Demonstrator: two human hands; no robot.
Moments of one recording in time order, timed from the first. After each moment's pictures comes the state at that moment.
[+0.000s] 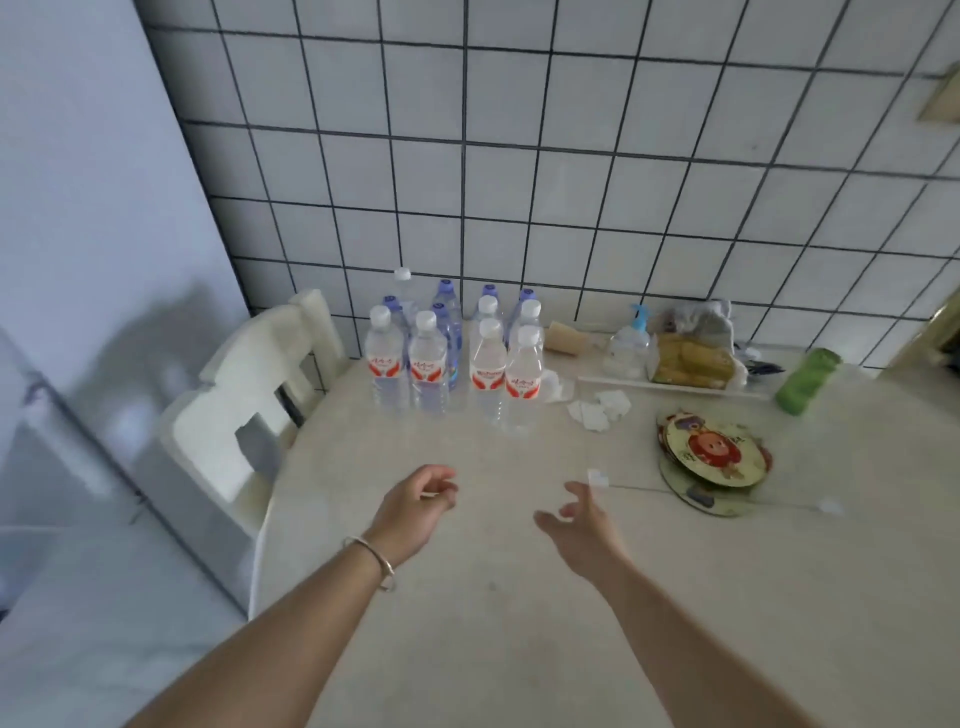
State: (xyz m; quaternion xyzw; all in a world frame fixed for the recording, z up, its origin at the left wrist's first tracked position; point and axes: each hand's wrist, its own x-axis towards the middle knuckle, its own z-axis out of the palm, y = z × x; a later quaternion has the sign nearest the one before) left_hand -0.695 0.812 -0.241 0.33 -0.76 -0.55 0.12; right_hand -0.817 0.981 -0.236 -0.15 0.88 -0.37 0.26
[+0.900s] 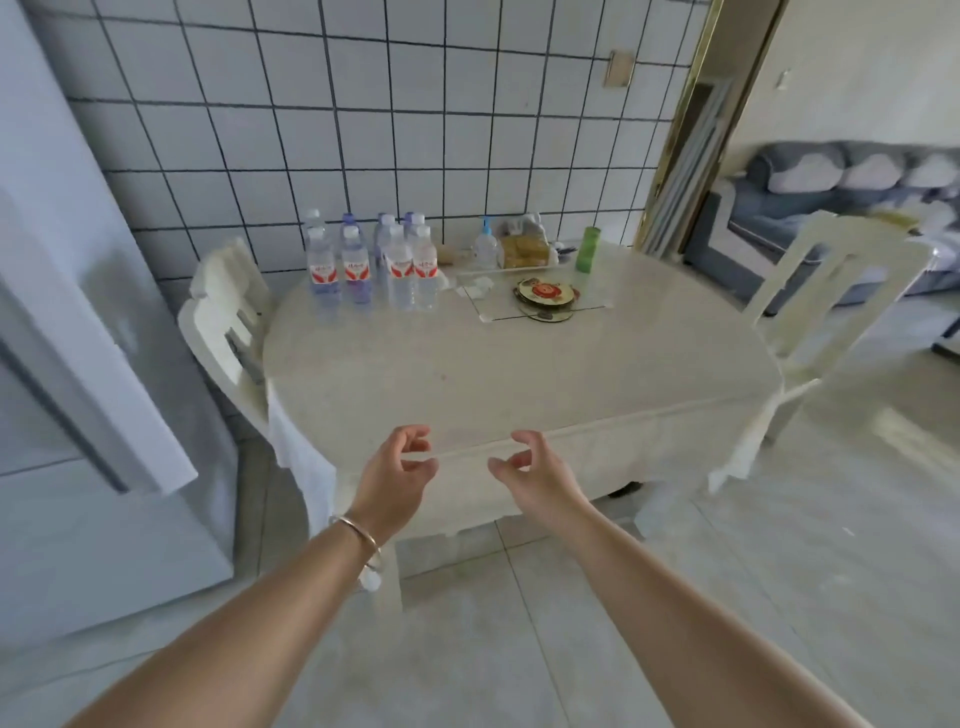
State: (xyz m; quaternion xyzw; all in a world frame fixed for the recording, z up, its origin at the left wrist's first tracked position) left_hand -0.343 0.969 -0.206 0.18 -0.81 -0.55 0.11; right_hand -0.386 1.139 -0.172 -0.07 0.87 -0.45 0.16
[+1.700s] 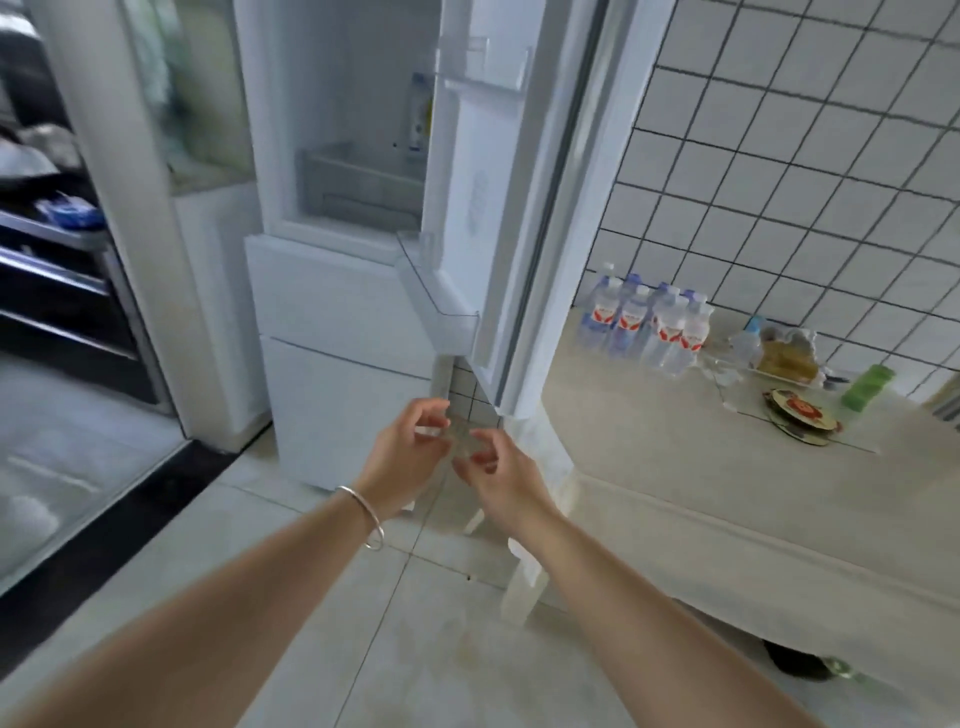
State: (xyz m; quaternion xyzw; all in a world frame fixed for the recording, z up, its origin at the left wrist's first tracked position) left_hand -0.054 0.805 -0.159 0.32 -0.72 -0.53 0.30; right_hand -0.140 0.916 -0.133 -0.38 0.80 -0.40 0.25
